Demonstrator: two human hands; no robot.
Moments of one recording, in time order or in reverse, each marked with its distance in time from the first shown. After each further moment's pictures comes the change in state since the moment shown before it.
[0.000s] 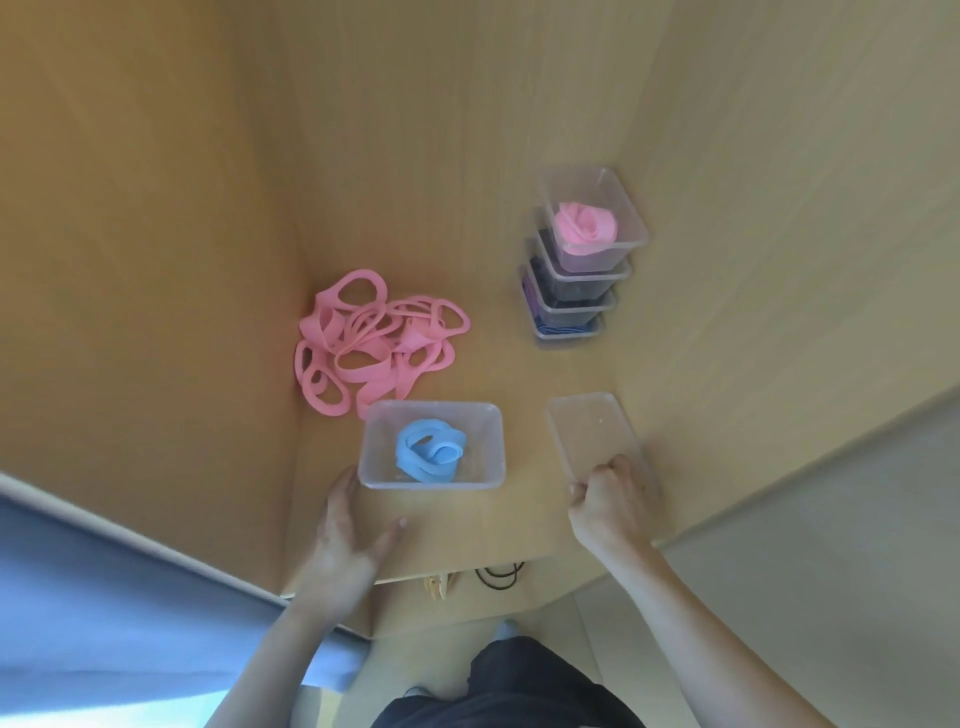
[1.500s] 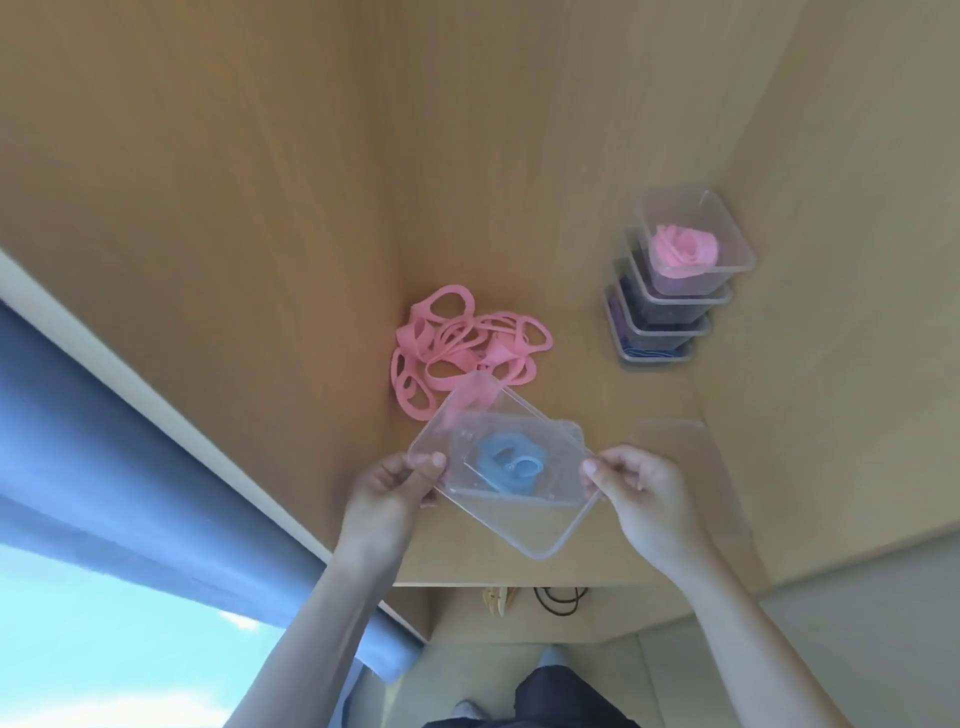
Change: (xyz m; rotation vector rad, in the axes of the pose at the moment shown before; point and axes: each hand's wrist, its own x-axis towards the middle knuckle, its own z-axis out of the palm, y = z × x) left_hand -0.002 0.071 -0.043 -0.589 0.166 -0.039; right_hand -0.025 -0.063 -0.056 1.081 -0.213 -0.376
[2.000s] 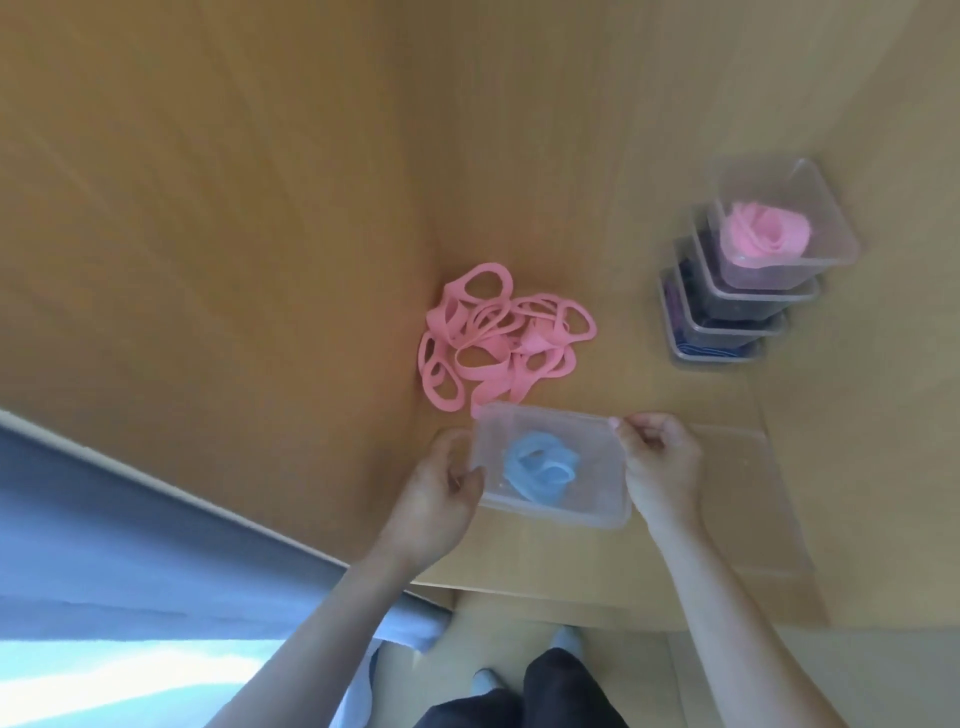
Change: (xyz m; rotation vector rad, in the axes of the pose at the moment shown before) left_hand 0.037 -0.030 0.006 0.609 -0.086 0.121; right_hand 0.080 0.049 0.035 0.106 0.415 0.124
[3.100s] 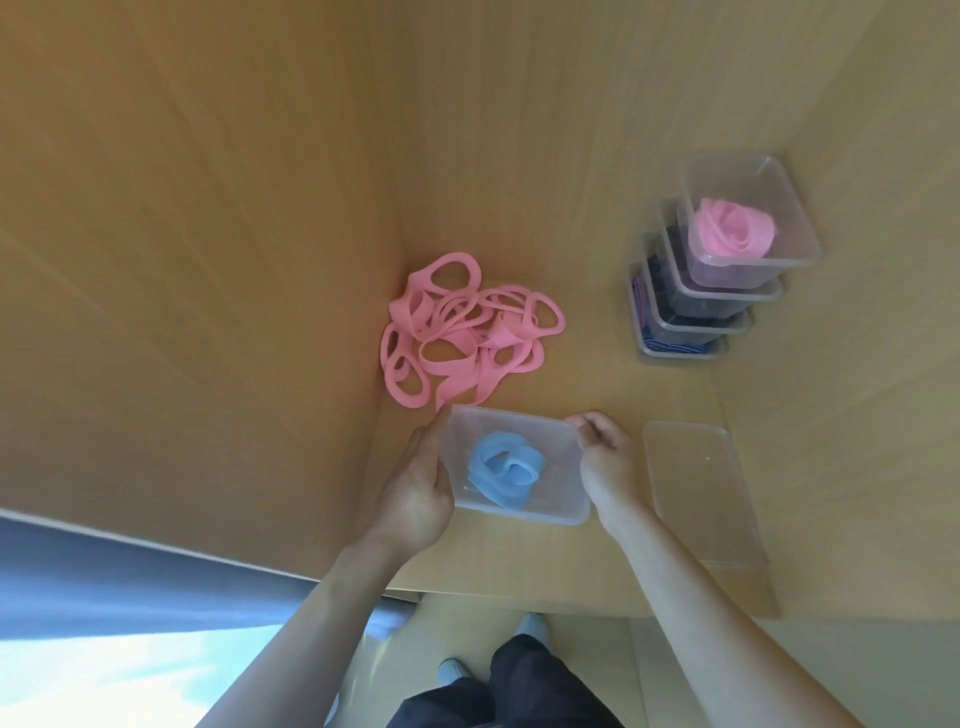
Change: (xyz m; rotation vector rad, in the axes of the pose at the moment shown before) left_hand 0.025 -0.022 0.026 0.127 -0.088 0.007; right_hand 0.018 0.024 0.011 -0.136 -0.229 0.138
